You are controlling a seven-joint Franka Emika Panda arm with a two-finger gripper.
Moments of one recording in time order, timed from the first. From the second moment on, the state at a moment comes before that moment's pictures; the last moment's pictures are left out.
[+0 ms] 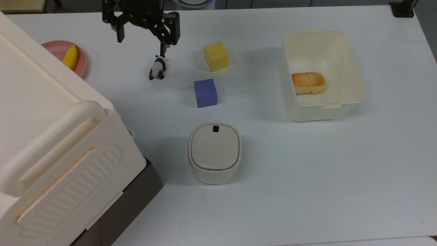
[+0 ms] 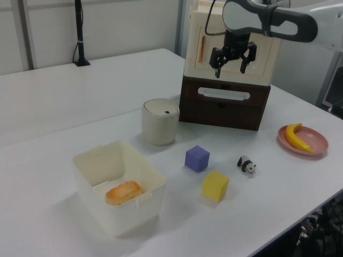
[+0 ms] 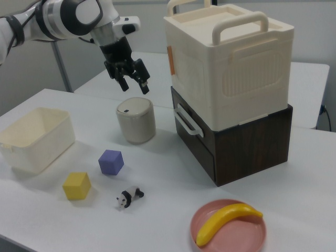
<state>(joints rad) 0.02 0.14 -0.06 -1.51 -0.18 1.80 0.15</state>
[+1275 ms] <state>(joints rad) -0.11 0.24 -0.06 -1.57 -0.19 2.00 -0.63</state>
